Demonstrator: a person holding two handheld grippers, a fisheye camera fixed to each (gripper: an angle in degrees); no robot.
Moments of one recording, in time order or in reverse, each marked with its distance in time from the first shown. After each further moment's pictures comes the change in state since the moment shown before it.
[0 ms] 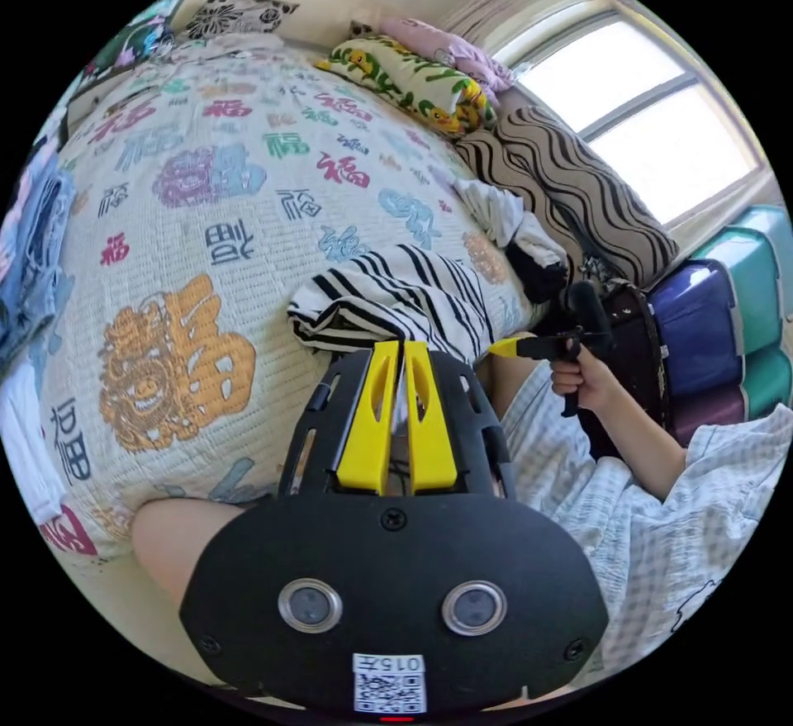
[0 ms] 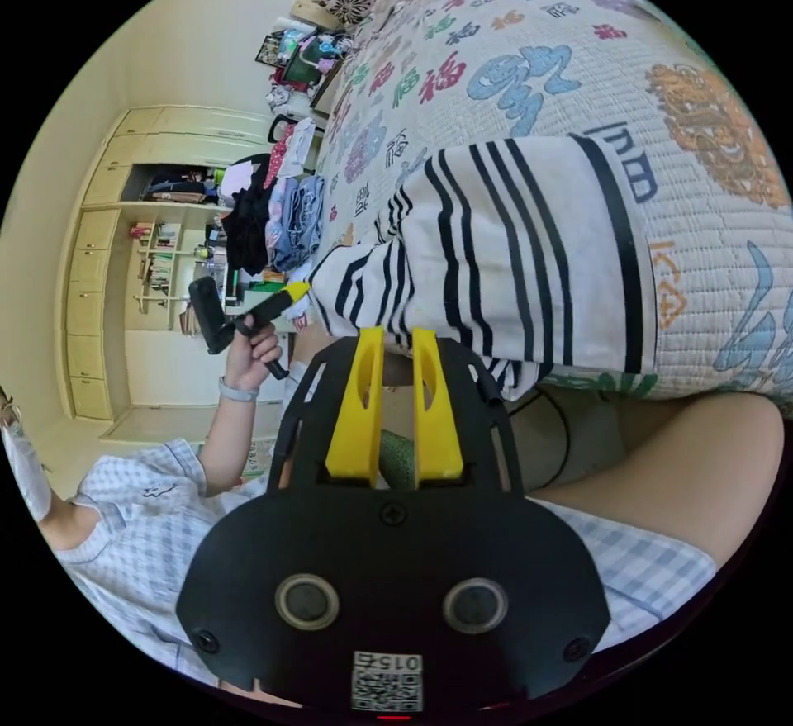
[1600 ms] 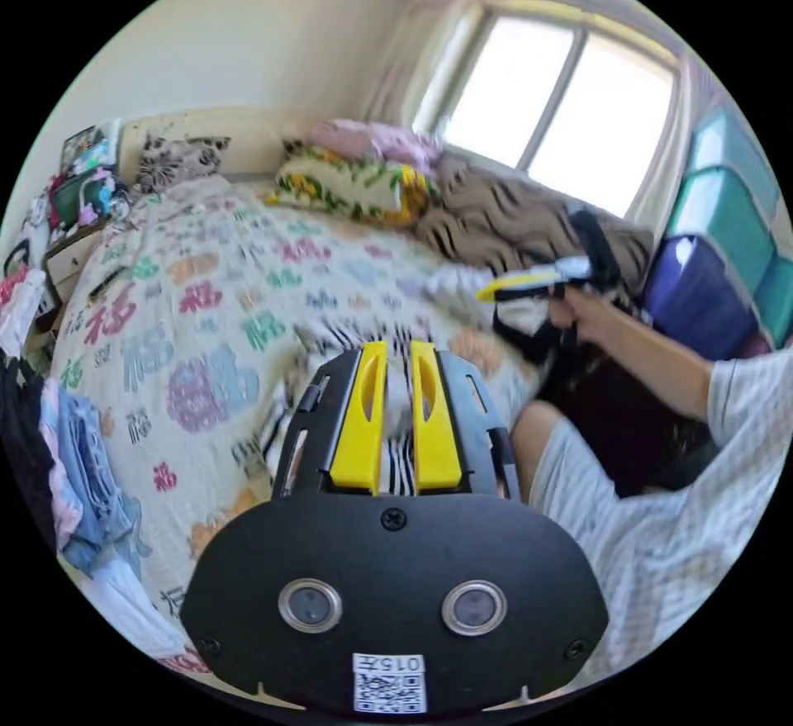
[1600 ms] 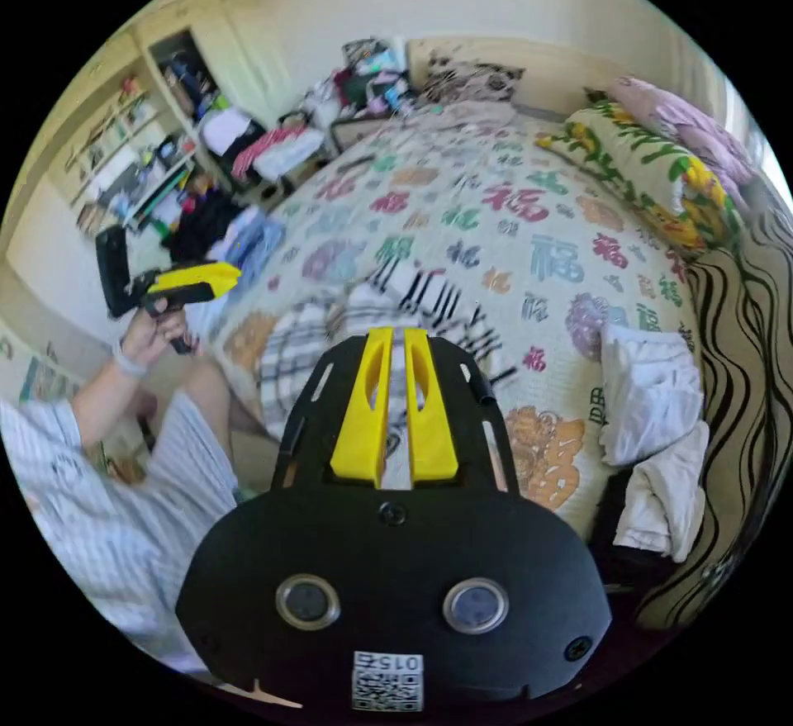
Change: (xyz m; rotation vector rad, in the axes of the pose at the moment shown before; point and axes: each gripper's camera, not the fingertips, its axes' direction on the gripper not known) left arm 0.046 -0.116 -0.032 0.198 -0.120 0.371; right arm -0.254 -0.011 -0.009 0.081 0.606 -0.566
